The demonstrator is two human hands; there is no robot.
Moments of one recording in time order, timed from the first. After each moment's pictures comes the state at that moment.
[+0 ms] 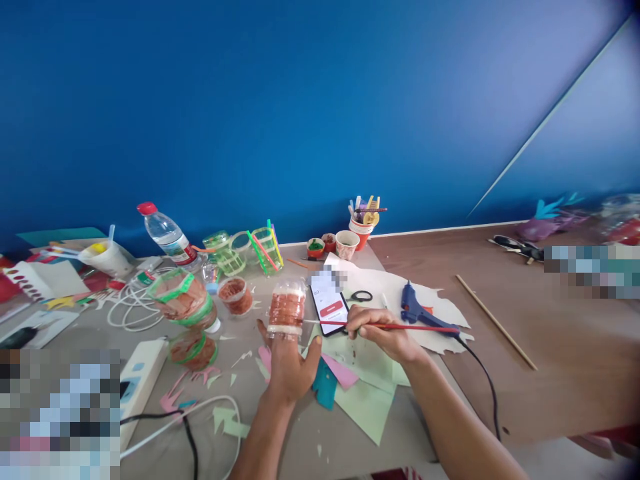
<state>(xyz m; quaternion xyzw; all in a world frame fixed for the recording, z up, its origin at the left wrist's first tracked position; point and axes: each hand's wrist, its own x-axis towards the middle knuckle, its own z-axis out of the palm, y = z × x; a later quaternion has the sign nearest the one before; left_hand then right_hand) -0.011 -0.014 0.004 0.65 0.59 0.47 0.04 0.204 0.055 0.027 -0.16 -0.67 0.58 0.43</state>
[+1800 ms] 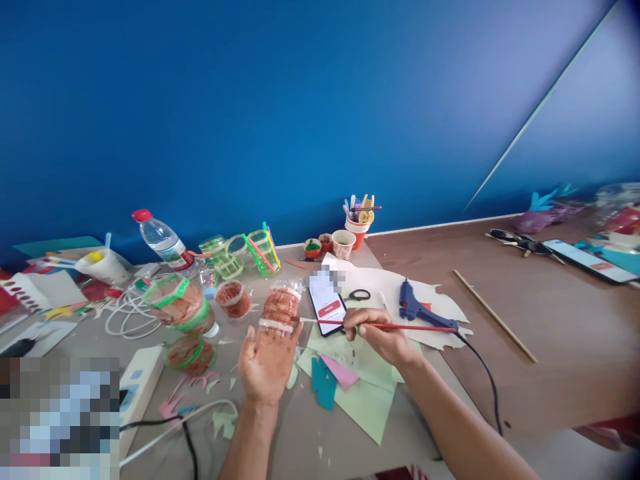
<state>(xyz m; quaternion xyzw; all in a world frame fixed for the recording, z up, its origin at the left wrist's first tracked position) -0.031 -0.011 0.031 0.08 0.23 0.72 0.65 0.196 0.046 0.014 -0.17 -0.61 0.61 0.48</state>
